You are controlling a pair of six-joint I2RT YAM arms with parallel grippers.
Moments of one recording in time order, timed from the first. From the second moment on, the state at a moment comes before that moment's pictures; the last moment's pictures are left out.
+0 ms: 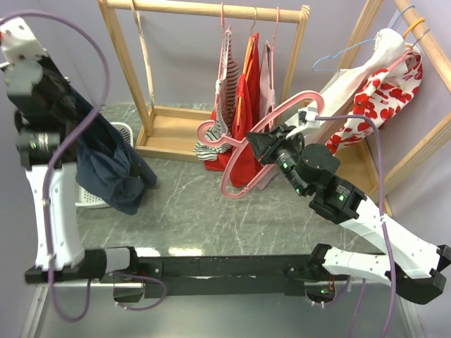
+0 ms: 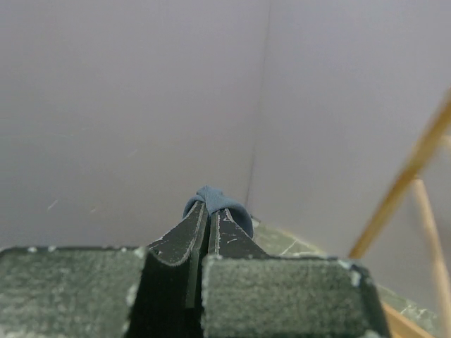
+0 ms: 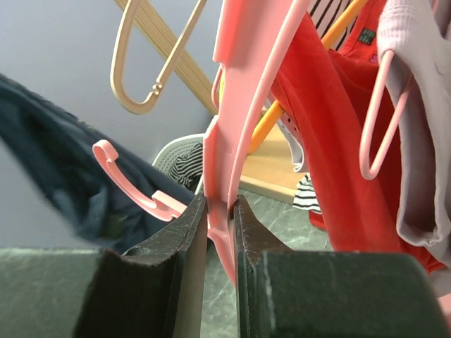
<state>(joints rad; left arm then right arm) -0.01 1.25 1.91 -0.41 -0.59 0.08 0.93 0.96 1.19 -0.19 0.45 0.55</state>
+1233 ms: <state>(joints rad) 0.51 1.41 1.45 -0.50 0.16 -0.32 0.85 1.02 1.18 -0.18 0.37 0.59</state>
